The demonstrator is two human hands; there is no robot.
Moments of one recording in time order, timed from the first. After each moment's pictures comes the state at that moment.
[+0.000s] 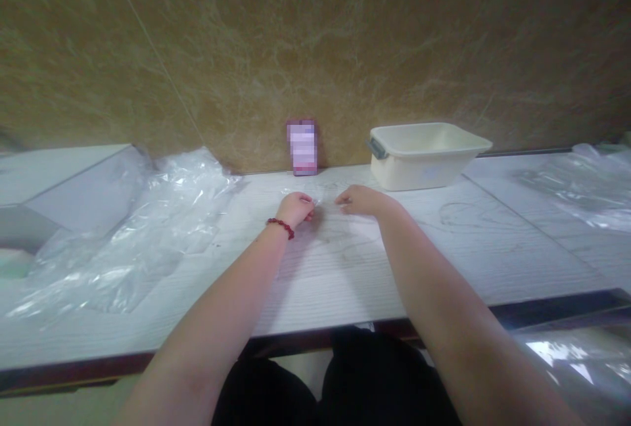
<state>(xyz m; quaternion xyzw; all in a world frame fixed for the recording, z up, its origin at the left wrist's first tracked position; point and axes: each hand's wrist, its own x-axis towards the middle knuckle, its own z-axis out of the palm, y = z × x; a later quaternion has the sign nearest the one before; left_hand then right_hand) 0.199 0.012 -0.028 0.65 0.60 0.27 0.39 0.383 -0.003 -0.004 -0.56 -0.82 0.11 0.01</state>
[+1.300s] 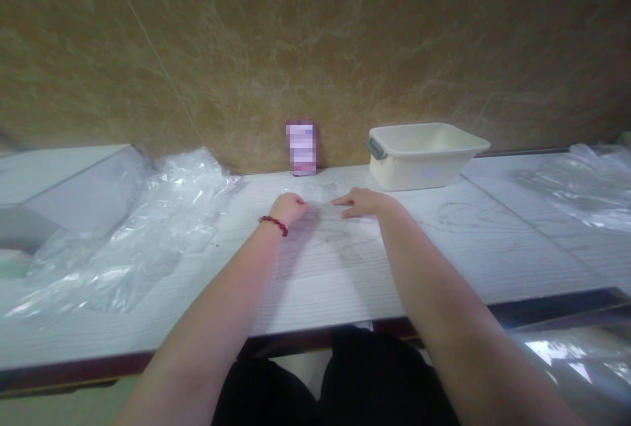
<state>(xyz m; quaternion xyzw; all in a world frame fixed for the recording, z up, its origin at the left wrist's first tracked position) 0.183 0.020 -0.023 0.78 0.59 0.13 0.13 0.386 -0.010 0.004 -0.58 -0.80 0.13 -0.07</state>
